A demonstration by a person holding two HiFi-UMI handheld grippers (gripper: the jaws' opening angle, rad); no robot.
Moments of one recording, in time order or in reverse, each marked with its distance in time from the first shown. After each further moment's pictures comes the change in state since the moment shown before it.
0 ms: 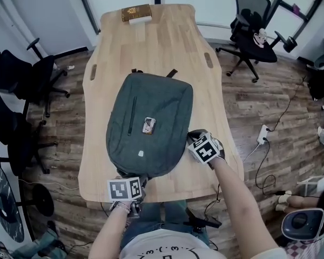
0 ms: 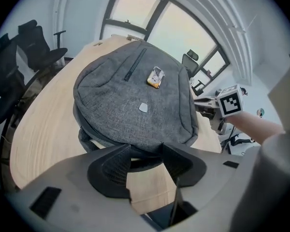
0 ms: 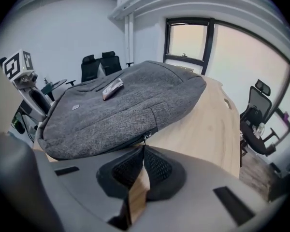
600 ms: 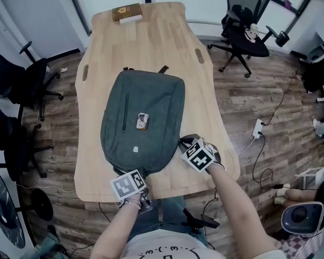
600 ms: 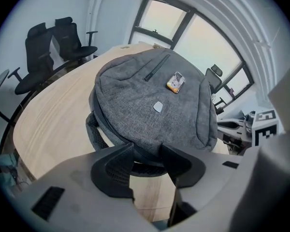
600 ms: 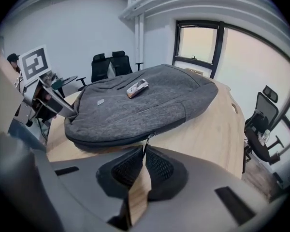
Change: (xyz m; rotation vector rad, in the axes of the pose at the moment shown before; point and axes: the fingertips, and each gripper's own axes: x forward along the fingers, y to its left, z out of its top) left arm 0.014 0.007 -0.001 -0.244 -0.111 0.162; right arm -0.026 0.047 -0.010 -0.074 -0.004 0.063
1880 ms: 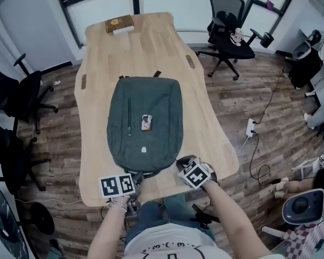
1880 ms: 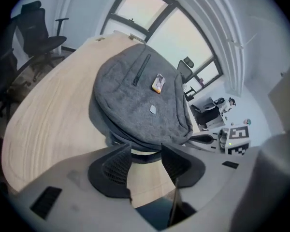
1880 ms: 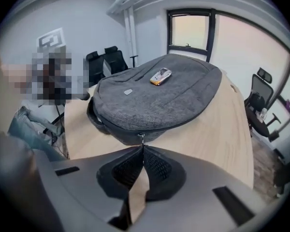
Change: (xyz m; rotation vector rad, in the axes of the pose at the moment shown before) left arm -0.034 0.000 0.005 0.188 0.132 -0.315; right arm -0.017 0.089 -0.039 0.155 0.088 0.017
